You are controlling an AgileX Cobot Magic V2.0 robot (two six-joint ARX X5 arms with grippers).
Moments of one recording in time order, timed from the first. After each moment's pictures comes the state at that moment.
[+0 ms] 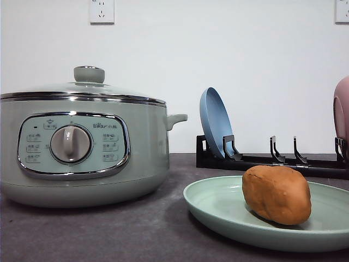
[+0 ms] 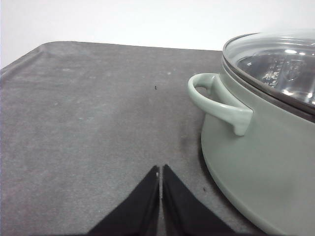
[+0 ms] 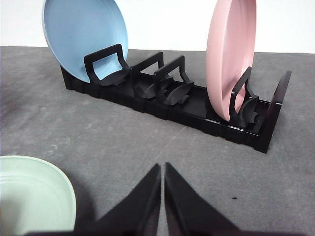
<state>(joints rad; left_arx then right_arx) 0.03 0.01 0.04 -0.21 -0.01 -0.04 -0.04 0.01 0.02 -0.16 -0.16 0.03</state>
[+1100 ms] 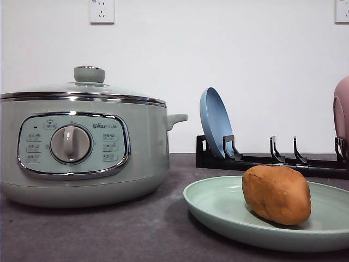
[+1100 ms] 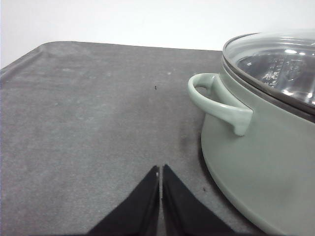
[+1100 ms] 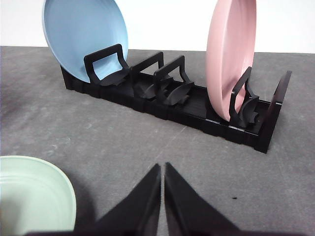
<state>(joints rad) 0.03 0.01 0.04 -0.21 -0.01 -0.04 -0.04 0.01 0.02 -0.16 -0.16 0.03</state>
